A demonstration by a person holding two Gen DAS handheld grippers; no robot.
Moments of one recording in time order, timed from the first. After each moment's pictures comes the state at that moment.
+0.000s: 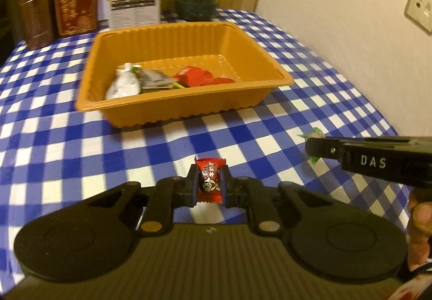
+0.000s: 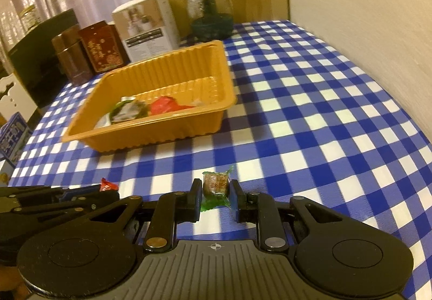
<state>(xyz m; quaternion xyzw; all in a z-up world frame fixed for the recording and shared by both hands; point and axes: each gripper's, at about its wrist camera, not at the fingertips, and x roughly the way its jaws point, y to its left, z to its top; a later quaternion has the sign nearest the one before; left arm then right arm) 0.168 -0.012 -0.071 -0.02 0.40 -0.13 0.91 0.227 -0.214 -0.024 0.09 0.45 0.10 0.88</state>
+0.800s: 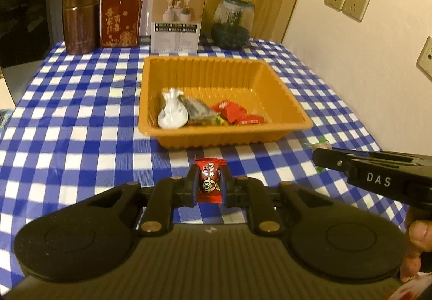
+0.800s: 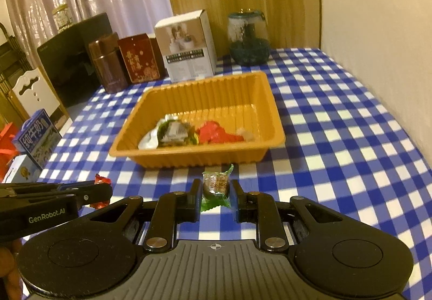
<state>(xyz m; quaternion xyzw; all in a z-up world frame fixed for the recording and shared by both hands) 0.161 0.032 -0.016 -0.06 0.38 -0.08 0.92 0.232 -0.178 0.028 0.07 0.42 0.15 0.89</state>
